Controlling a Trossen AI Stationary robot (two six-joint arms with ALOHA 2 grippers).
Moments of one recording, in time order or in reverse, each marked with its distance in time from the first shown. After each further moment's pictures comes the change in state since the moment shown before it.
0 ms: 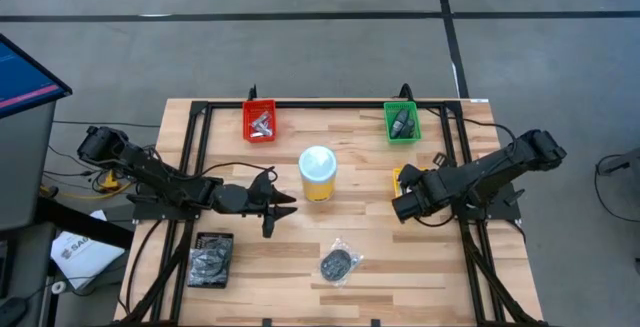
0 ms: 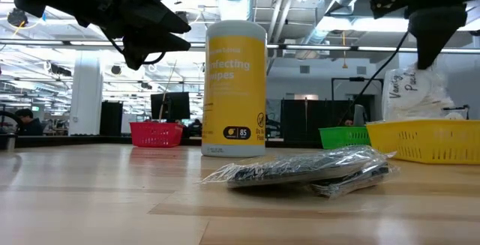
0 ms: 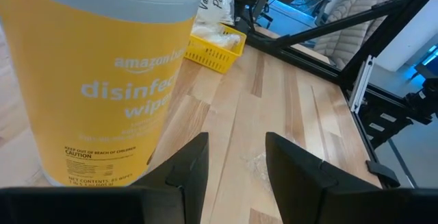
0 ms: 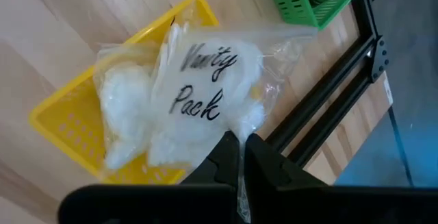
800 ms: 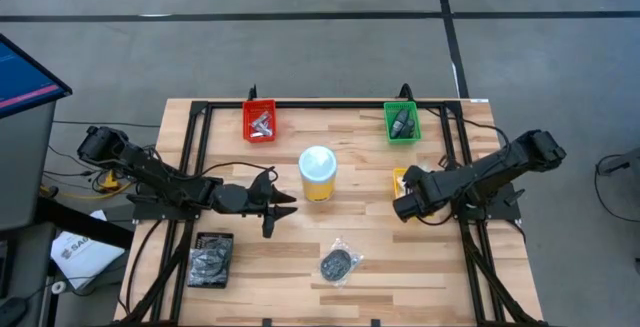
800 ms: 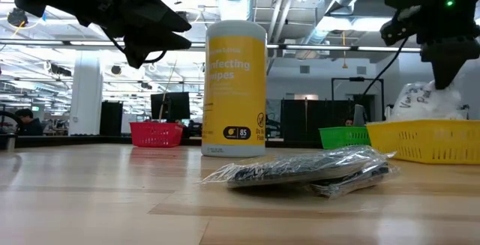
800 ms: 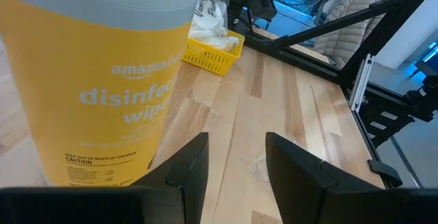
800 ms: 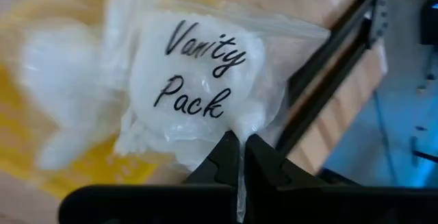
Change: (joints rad) left arm 0.000 0.000 0.000 0.008 0.000 0.028; right arm -0.020 0.000 -0.149 0.034 -0.043 0.049
